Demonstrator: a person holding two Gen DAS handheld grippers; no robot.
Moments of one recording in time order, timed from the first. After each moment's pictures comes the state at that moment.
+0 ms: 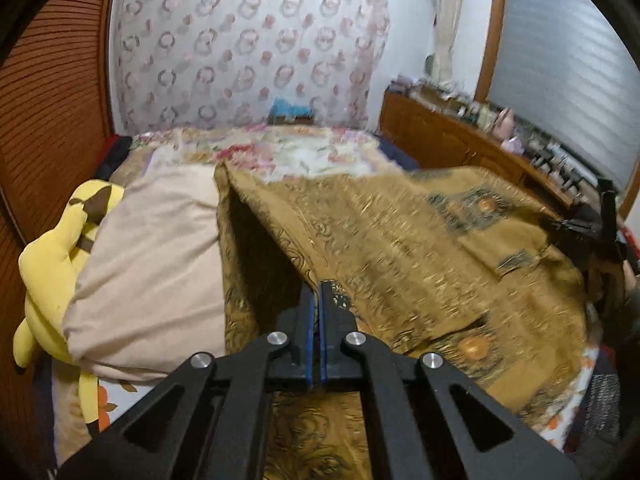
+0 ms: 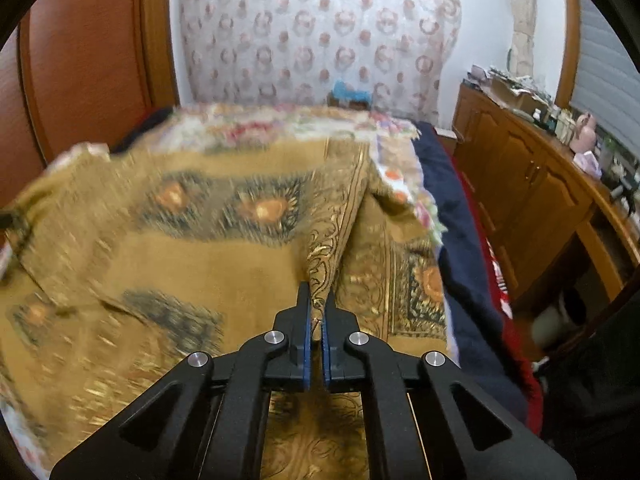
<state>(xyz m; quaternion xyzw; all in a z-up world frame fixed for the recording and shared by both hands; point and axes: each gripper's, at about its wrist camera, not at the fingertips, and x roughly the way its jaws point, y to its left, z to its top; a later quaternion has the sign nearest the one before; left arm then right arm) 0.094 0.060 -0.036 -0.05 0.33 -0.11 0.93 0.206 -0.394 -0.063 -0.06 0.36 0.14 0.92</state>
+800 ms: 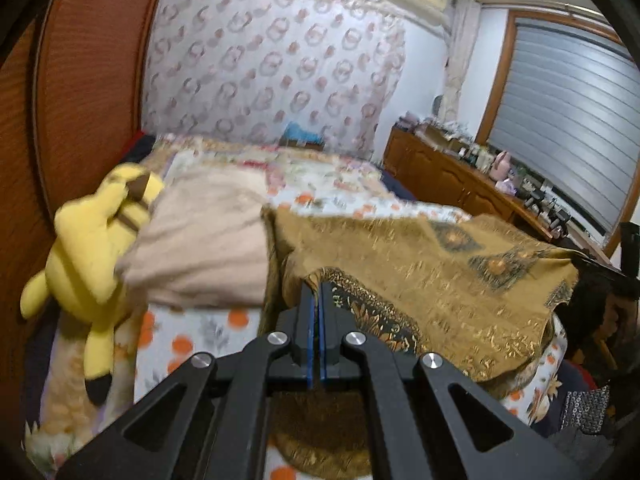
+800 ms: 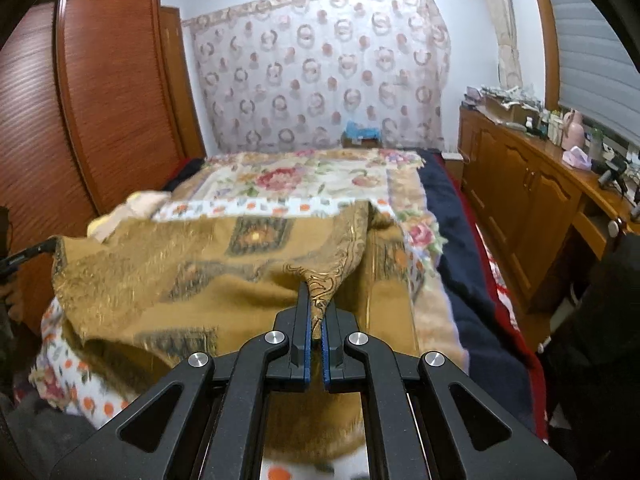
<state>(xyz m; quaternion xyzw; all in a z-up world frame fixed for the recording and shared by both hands) 0.004 0.111 -0.034 -0.10 0.30 -0.09 0.94 0.077 -0.439 0.004 -0.02 0.31 0.18 0.93</state>
